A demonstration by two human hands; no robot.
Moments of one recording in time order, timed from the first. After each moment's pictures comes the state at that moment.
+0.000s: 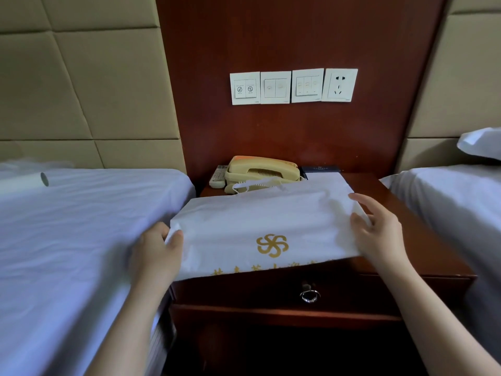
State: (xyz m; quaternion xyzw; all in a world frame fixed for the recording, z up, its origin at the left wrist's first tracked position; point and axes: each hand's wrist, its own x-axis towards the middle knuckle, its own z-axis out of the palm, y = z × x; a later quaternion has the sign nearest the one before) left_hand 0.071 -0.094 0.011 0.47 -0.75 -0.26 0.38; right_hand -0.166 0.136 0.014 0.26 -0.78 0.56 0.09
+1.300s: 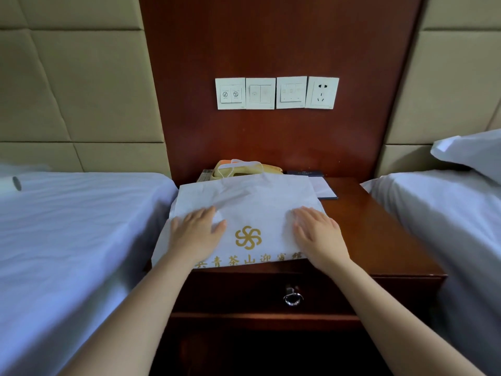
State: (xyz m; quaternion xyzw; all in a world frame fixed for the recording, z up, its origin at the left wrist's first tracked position) left_hand -0.015 -0.096 0.013 0.34 -0.93 -0.05 0.11; right_hand -0.162 0.096 -0.001 0.42 -0.86 0.27 0.12
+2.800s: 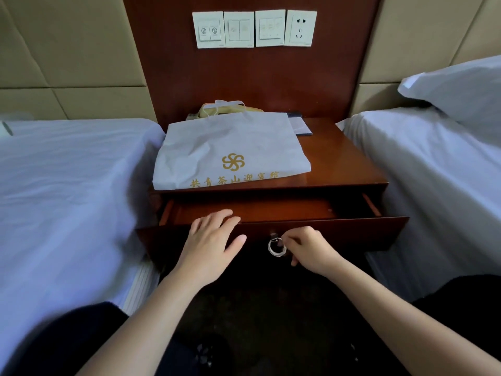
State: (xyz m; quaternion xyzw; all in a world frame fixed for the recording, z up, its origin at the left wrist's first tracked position) left_hand 0.102 0.041 -0.047 0.17 -0.98 -0.07 0.12; right_hand -0.037 0.208 -0.056 0.33 -0.87 0.33 -0.19
